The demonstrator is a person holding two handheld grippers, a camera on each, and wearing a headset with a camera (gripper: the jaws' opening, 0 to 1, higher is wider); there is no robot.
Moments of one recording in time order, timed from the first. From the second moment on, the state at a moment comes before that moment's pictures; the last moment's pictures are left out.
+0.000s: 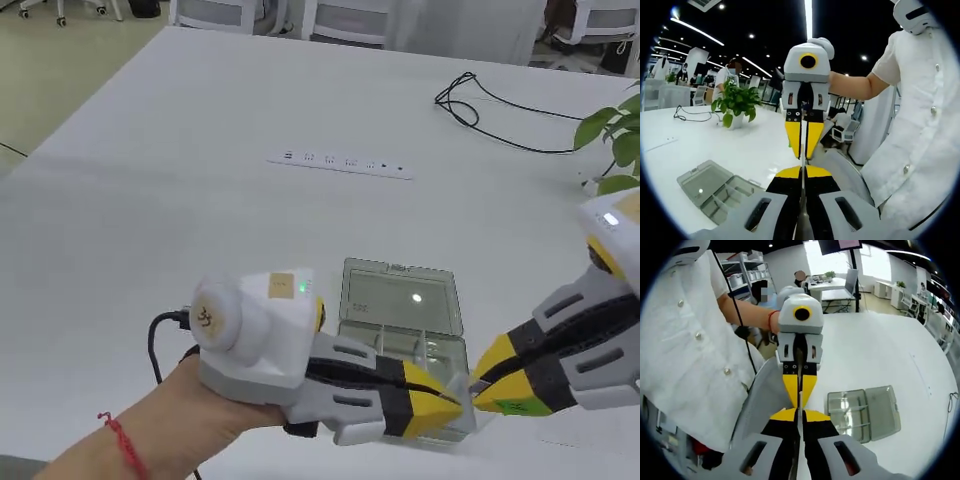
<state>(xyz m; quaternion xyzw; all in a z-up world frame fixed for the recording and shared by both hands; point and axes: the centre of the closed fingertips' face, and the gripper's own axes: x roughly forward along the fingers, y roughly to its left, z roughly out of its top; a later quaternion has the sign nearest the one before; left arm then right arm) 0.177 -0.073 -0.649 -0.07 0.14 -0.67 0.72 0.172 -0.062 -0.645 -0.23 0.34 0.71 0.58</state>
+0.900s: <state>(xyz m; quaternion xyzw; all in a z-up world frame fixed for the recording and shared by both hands) 0.179 -0.058 -0.663 -0.06 0.14 -0.65 0.74 0.176 -0.054 -0.648 -0.24 0.35 0.70 0.57</state>
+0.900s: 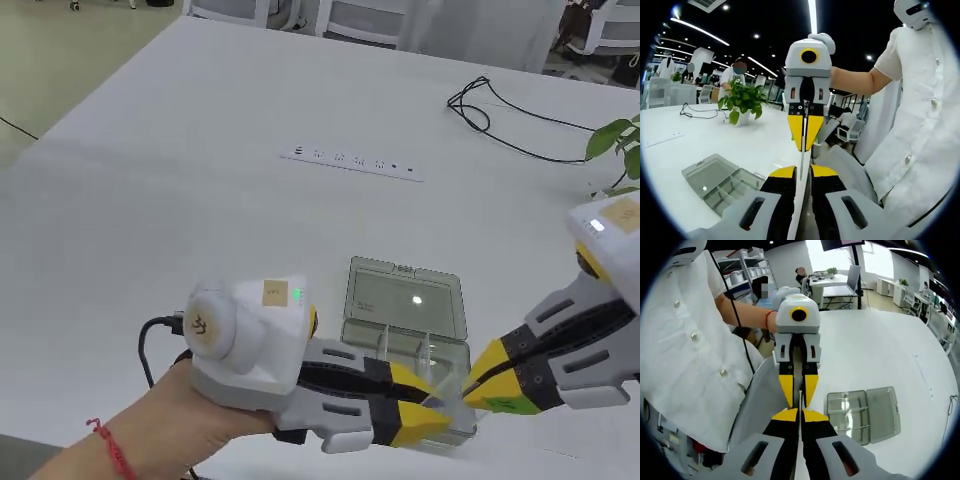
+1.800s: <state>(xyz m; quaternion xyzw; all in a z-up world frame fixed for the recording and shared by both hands) 0.211 0.001 -0.703 -0.01 0.17 -0.57 0.81 0.235 -0.028 -0.662 -0.26 0.33 0.66 0.63</state>
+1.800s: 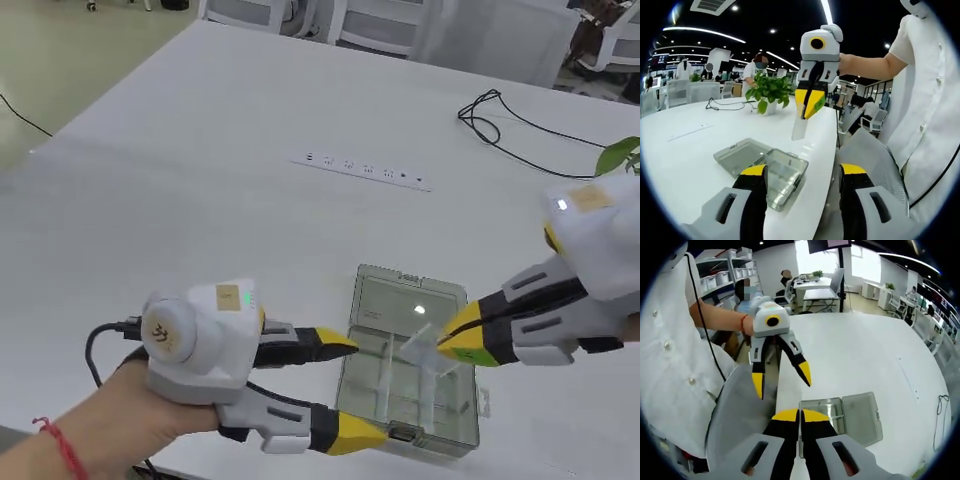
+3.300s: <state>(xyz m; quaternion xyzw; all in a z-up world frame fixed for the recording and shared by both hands) 0.230 0.019 -0.739 0.00 0.20 -0.52 0.83 0.277 -0.008 -0.763 -0.25 0.34 0.64 0.64</state>
